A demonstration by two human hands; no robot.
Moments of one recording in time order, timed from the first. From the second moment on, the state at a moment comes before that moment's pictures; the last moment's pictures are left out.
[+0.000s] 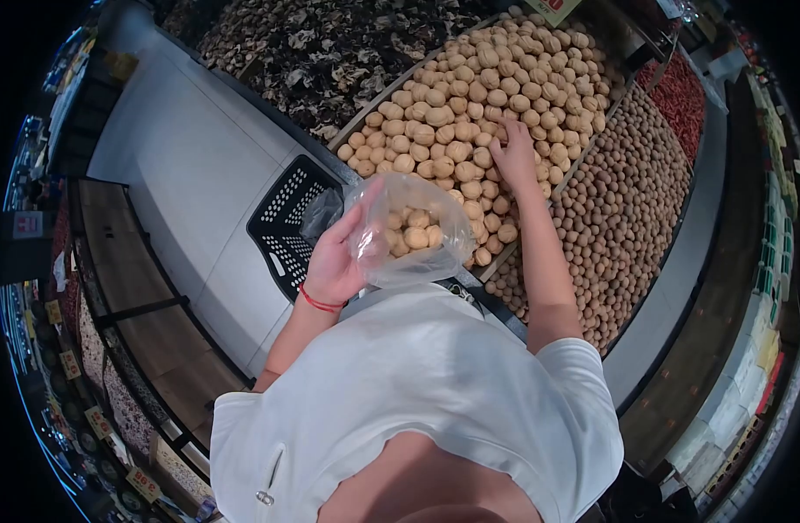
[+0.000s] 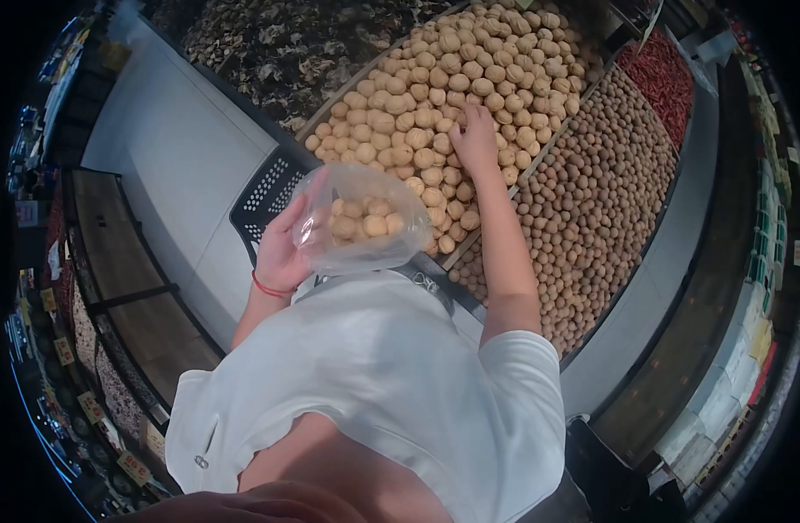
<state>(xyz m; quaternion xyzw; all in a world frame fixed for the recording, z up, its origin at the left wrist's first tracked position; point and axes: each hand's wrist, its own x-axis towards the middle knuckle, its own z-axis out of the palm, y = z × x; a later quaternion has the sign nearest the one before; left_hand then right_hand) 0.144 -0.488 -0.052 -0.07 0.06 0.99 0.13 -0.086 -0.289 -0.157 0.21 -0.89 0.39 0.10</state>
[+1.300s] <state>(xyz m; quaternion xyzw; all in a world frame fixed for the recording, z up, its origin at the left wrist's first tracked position) 0.145 -0.487 -0.051 -0.11 0.07 0.98 0.13 -0.138 -0.317 -0.139 0.23 -0.94 0.13 0.21</state>
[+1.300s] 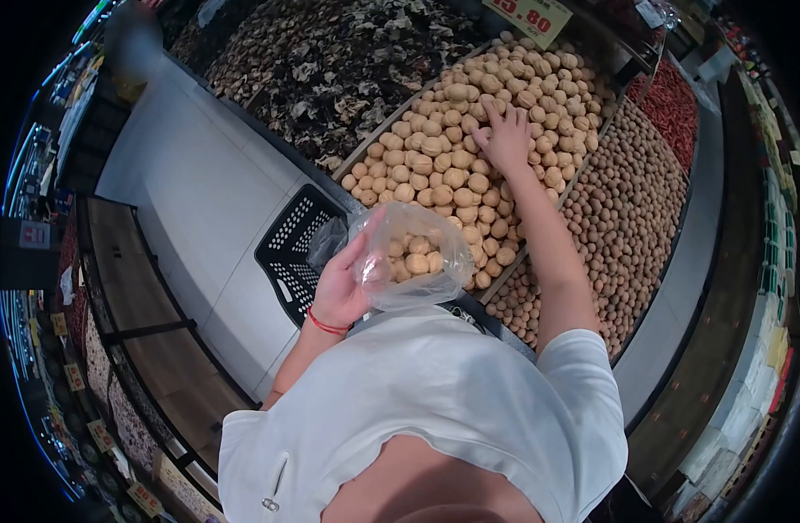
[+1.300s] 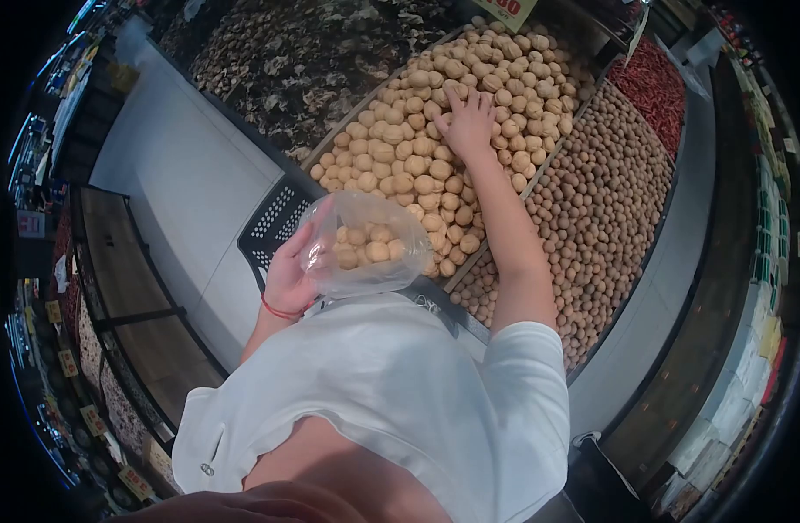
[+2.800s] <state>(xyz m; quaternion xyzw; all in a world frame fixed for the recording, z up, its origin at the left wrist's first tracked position) 0.155 -0.480 -0.053 -0.15 0.06 0.98 0.07 -0.207 -0.486 -0.120 0.32 -0.92 0.20 0.08</state>
